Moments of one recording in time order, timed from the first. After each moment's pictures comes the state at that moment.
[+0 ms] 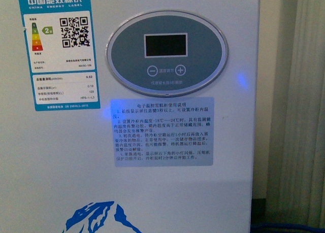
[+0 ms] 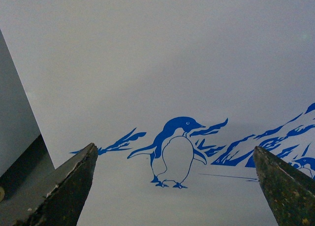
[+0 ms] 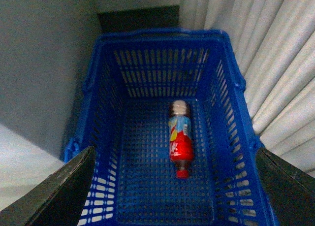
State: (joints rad) left arm 0.00 0.00 0.01 0.00 0.00 0.00; right arm -0.01 0.55 0.20 -0.12 0.13 0.10
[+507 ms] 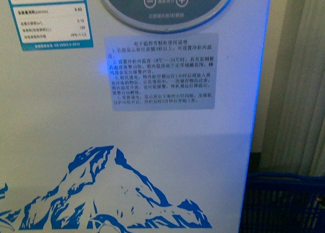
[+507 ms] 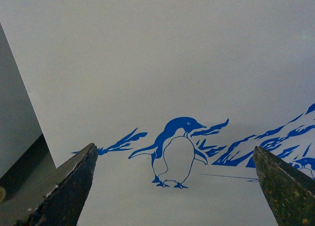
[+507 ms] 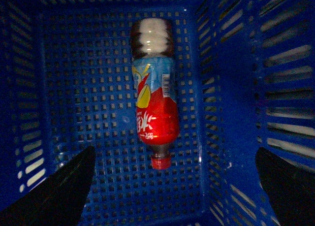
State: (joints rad) left arm 0.00 0.00 0.01 0.00 0.00 0.00; right arm -0.10 2.19 0.90 0.29 0.22 0.07
